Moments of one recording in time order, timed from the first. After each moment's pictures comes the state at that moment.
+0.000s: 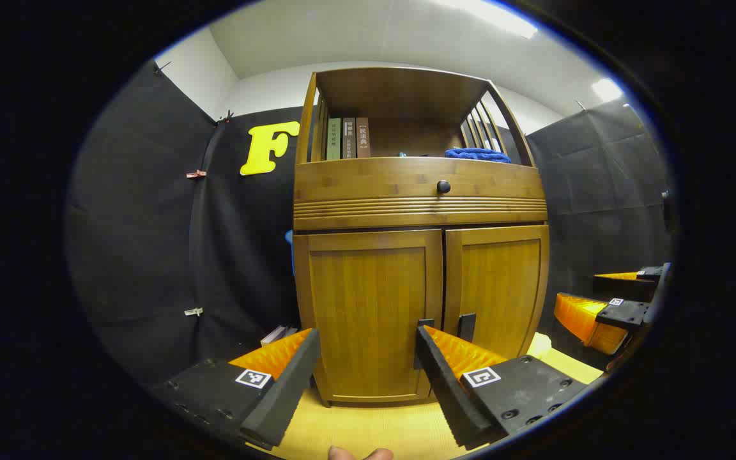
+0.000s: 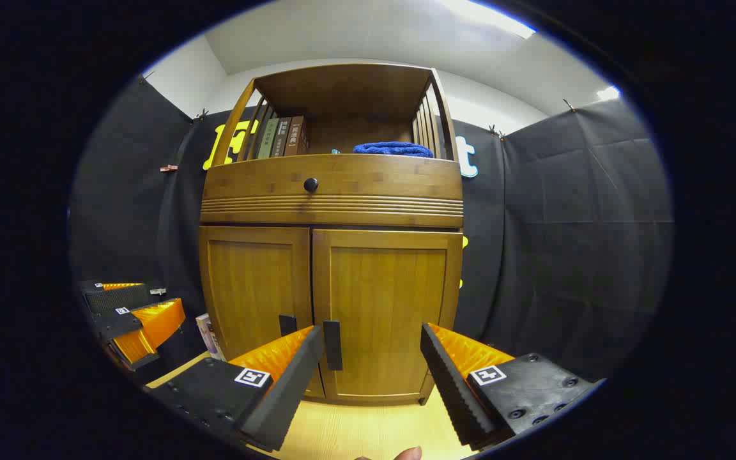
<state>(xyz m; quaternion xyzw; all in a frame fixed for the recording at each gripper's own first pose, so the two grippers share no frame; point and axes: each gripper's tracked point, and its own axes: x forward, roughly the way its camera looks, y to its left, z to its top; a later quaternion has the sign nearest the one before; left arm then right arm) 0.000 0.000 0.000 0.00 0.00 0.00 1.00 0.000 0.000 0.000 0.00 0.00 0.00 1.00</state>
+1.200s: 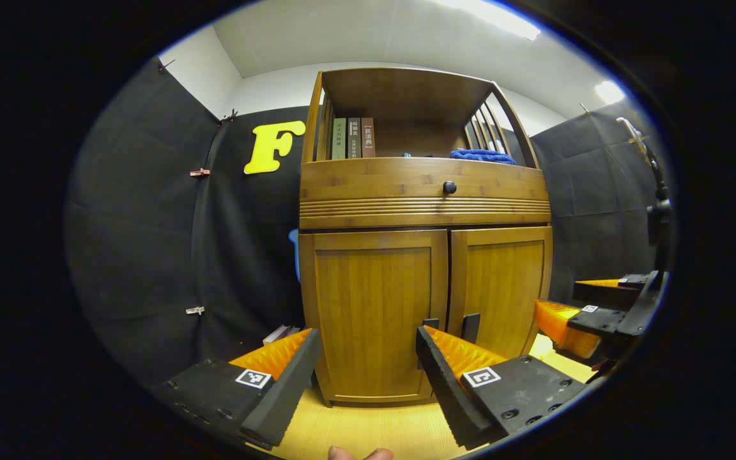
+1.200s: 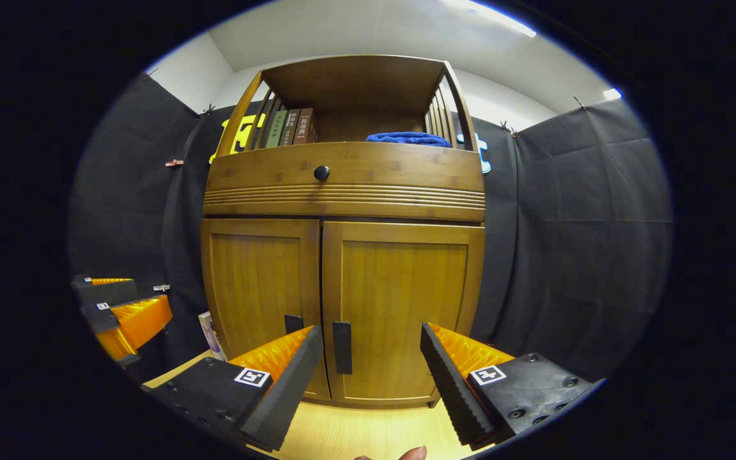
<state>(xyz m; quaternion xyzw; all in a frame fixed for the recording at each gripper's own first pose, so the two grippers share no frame) -0.001 0.010 -0.004 -0.01 0.00 0.01 1.00 0.042 0.025 -0.021 0.00 0.01 0.03 1.00</state>
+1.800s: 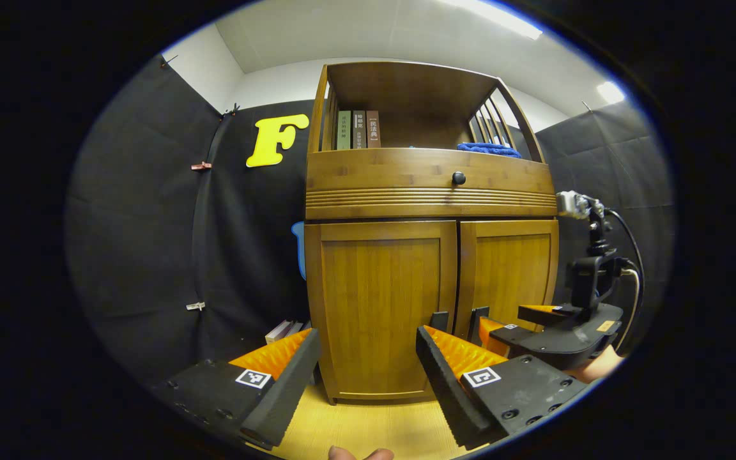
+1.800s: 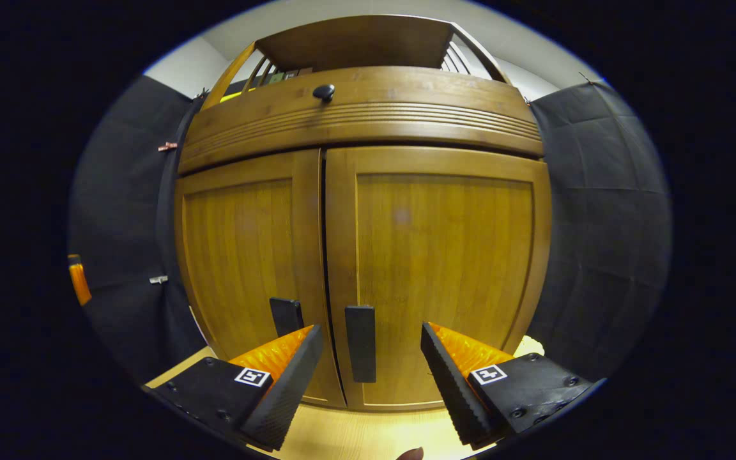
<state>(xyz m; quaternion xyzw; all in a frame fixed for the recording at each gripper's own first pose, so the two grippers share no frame) 0.011 0.024 -0.021 -0.01 0.01 0.00 1.00 0.143 0.058 -0.108 0.01 0.06 0.05 1.00</state>
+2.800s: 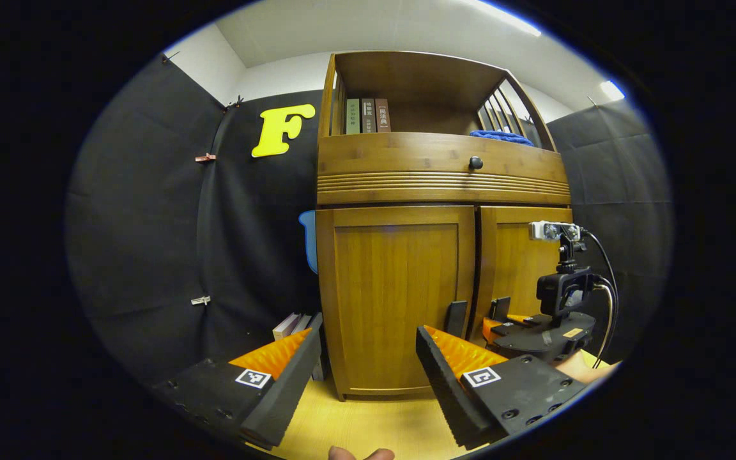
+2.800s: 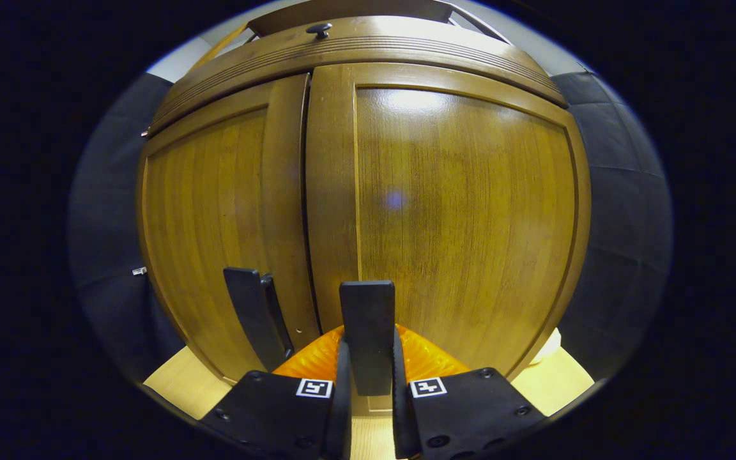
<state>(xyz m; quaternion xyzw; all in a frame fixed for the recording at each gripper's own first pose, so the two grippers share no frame) 0.018 0.041 -0.036 -0.01 0.03 0.02 1.00 0.198 0.065 -0.156 0.03 0.10 0.02 0.99</state>
